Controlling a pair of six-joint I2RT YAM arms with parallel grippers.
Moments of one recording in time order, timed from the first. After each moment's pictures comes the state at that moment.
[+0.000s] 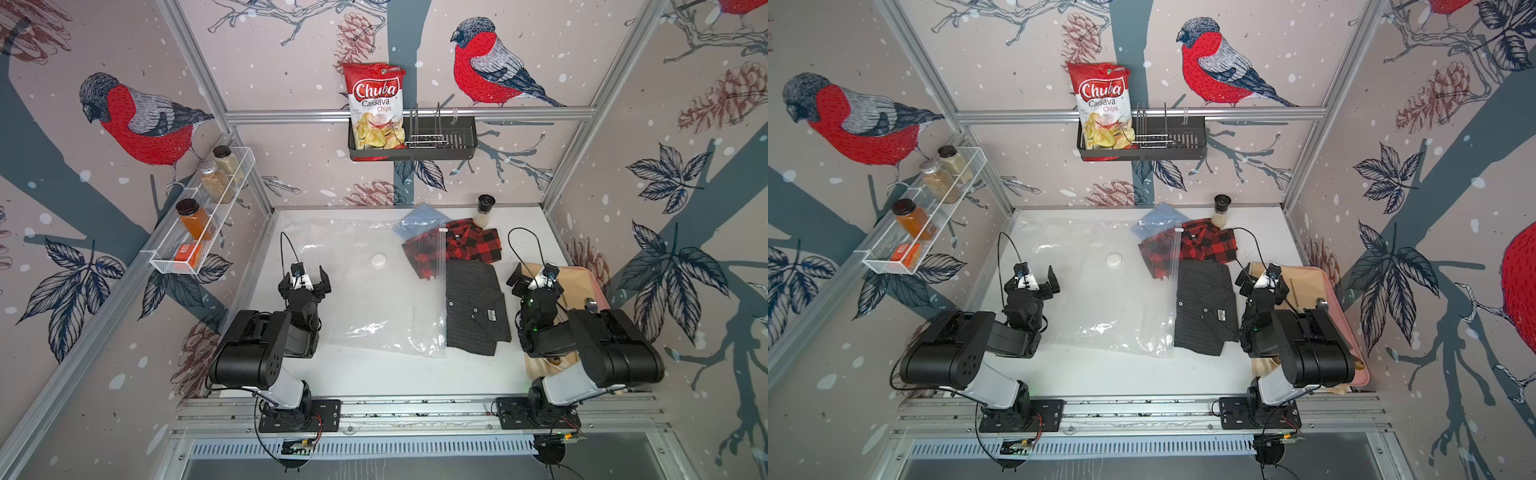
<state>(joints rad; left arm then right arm) -0.06 1.56 0.21 1.23 -0.30 -0.02 0.07 1.55 0.18 1.27 0.40 0.10</state>
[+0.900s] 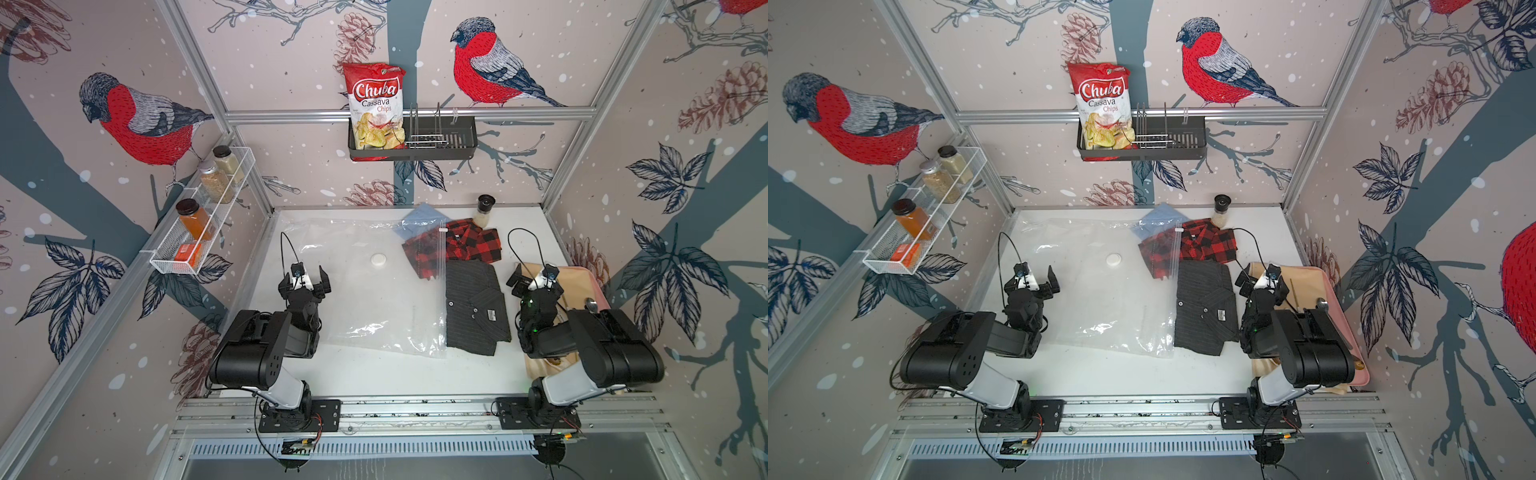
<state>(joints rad) -0.09 1.55 0.20 1.23 -0.34 -0.01 0.11 1.54 0.16 1.30 0.44 0.09</state>
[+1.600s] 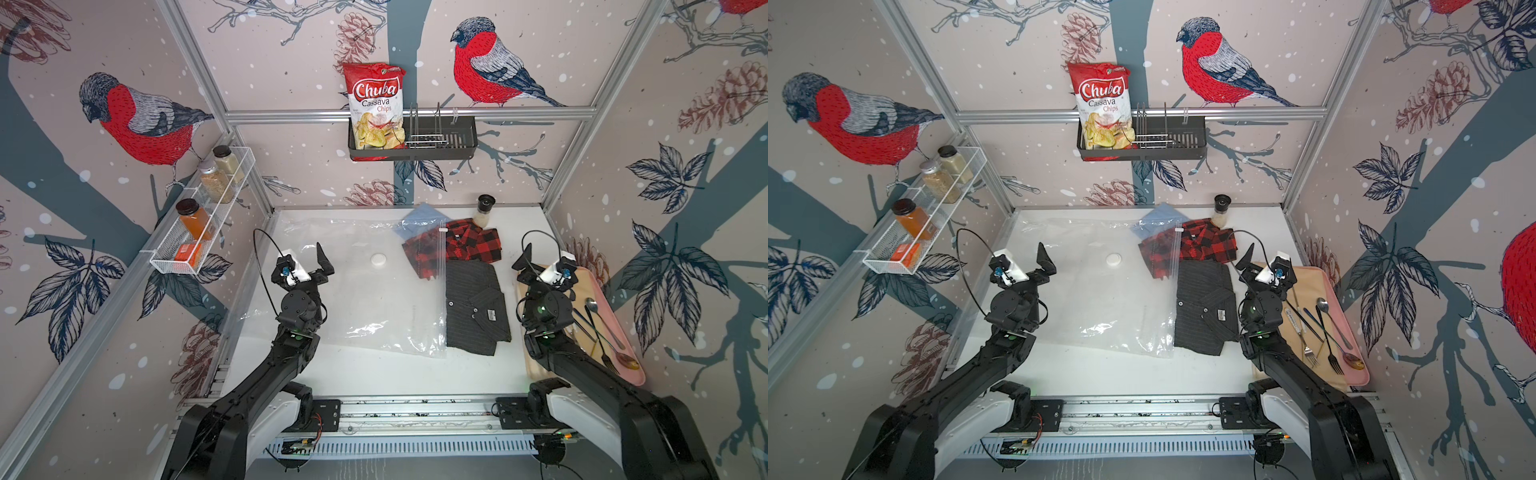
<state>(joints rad) -0.27 0.91 0.33 0.76 -0.46 -0.19 0.27 0.92 0.30 0.85 0.57 0.06</state>
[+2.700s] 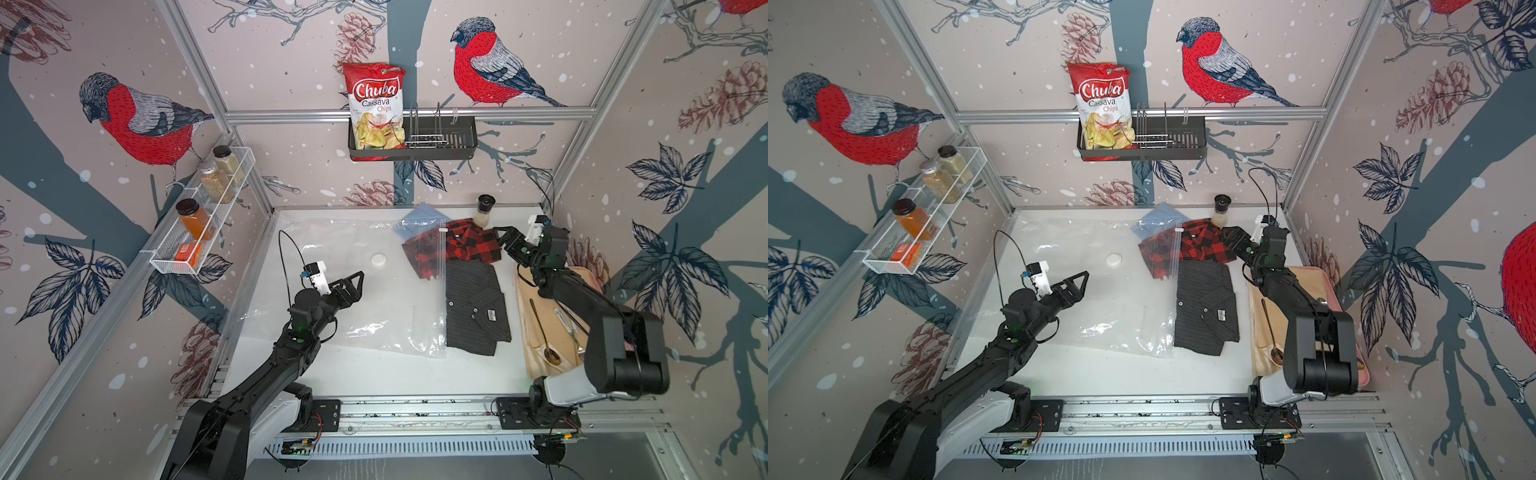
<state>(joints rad) -0.28 1.03 0.28 0.49 0.21 -0.74 -0.01 1.59 0.91 0.25 -0.47 0.65</state>
